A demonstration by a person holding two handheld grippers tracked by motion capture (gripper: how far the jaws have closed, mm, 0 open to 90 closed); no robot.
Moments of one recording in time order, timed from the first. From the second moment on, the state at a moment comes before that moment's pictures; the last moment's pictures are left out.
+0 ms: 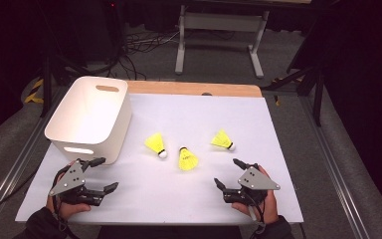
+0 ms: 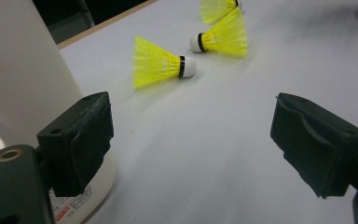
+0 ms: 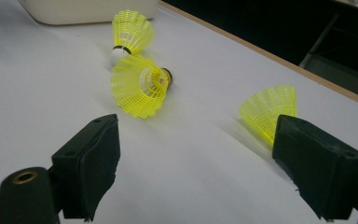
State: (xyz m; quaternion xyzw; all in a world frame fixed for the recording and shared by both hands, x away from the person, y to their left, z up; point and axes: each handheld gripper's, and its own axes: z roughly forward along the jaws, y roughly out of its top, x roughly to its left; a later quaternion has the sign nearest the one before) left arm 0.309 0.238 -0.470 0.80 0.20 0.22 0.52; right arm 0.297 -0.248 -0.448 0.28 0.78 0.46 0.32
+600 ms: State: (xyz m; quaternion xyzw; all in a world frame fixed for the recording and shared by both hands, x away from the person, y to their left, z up) left arm 0.318 0.214 -0.468 0.82 0.17 0.21 0.50; right arm 0.296 -0.249 -0.441 0.27 0.77 0.47 0.33
